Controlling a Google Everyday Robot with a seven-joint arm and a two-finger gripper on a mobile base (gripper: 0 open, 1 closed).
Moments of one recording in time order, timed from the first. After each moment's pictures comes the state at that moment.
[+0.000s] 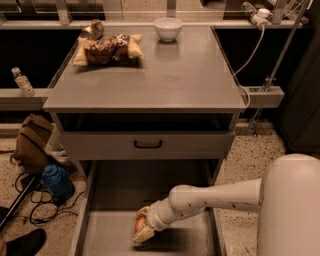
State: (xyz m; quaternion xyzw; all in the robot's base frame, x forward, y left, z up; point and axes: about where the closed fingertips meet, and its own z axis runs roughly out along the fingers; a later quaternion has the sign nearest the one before) arm 0.454 0.075 0.372 -0.60 0.71 0.29 0.23
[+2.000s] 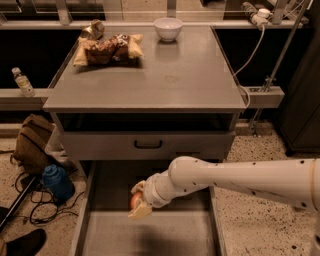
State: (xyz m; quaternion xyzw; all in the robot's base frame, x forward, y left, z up) arm 0.477 0.077 0.530 -0.63 0.69 0.24 0.27
